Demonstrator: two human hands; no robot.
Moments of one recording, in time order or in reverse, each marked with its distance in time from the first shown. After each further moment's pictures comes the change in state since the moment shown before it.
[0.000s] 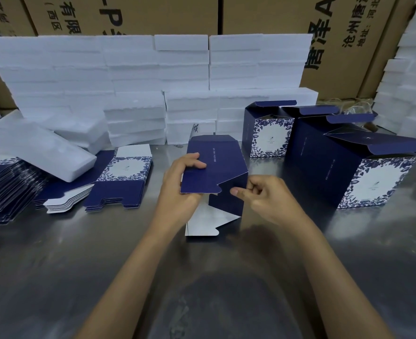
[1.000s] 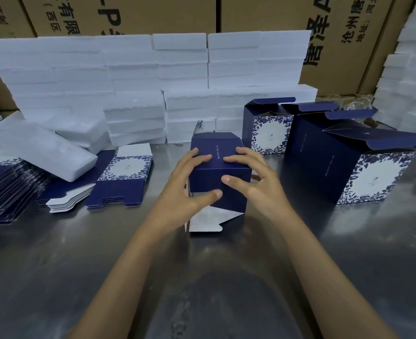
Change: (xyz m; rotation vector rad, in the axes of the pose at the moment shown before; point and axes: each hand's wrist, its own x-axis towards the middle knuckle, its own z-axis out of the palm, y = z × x) left_hand 0.004 -0.003 -0.009 0.196 -0.228 -0.003; right_hand -0.011 -0.033 0.005 0.389 0.062 -0.092
